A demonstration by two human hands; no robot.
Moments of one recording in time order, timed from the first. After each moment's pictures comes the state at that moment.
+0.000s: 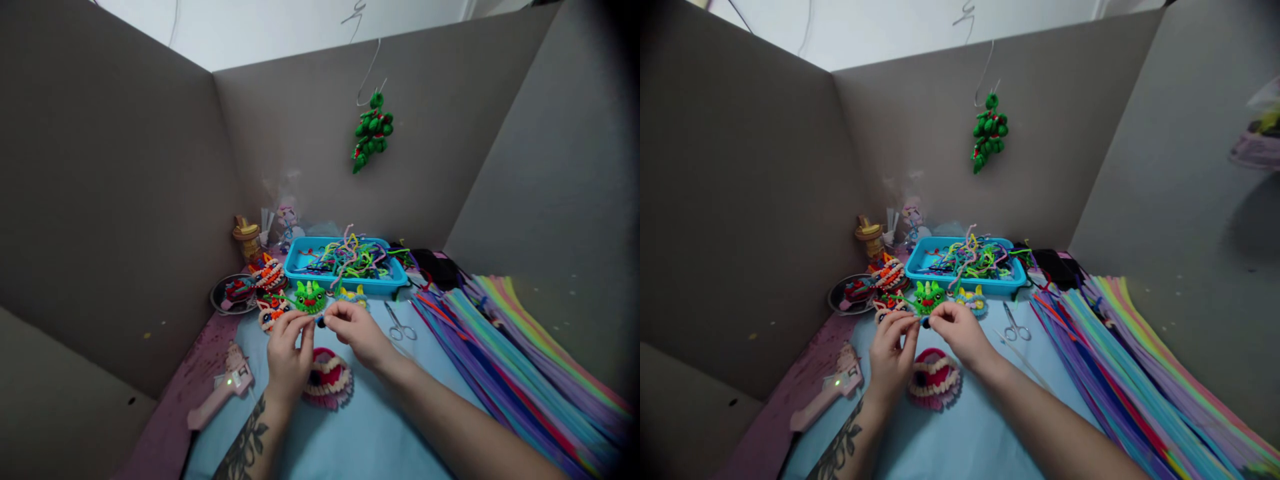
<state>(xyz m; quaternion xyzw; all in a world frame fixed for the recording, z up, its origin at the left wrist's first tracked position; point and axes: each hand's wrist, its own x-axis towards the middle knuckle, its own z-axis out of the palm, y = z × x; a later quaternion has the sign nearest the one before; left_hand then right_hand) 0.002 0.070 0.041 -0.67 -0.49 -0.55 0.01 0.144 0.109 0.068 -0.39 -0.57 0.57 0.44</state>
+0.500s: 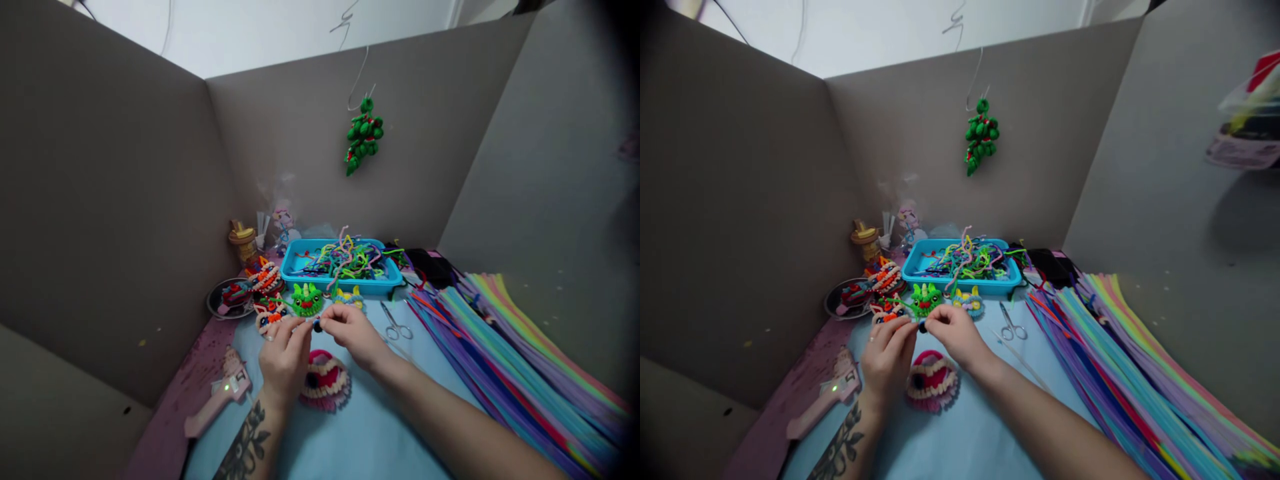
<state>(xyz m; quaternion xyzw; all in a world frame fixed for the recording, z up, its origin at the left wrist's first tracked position) -0.003 0.067 0.046 -0.73 -0.46 -0.46 0.22 0.144 0.108 0.073 -0.41 -0.57 0.57 0.44</state>
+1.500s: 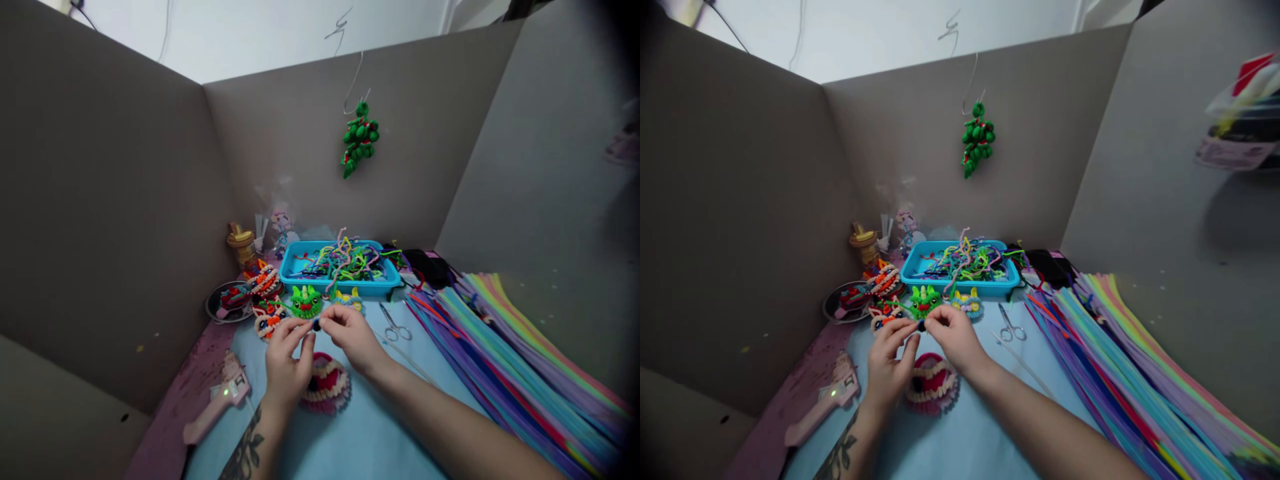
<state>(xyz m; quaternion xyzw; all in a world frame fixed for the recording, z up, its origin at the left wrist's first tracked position) 0.003 0.068 0.045 -0.70 -0.47 -0.54 0.00 0.141 0.105 0.067 -0.40 -0.56 0.53 0.49</state>
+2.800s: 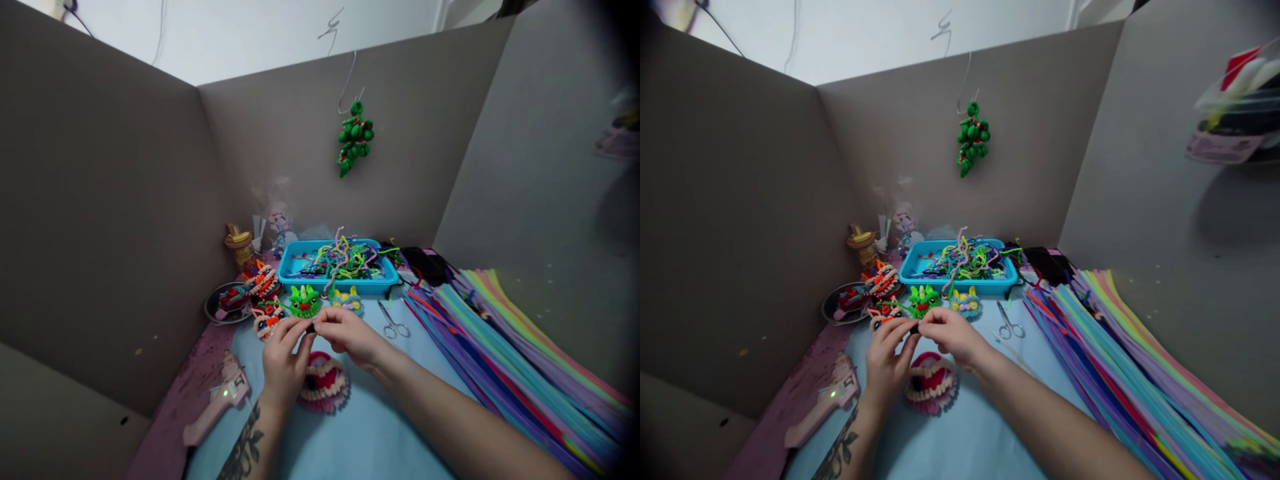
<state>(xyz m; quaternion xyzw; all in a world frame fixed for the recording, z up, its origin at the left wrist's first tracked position) -0.004 0.073 0.040 -0.73 -0.45 -0.51 0.02 0.147 0.107 0.073 -0.37 -0.52 0.67 0.37</state>
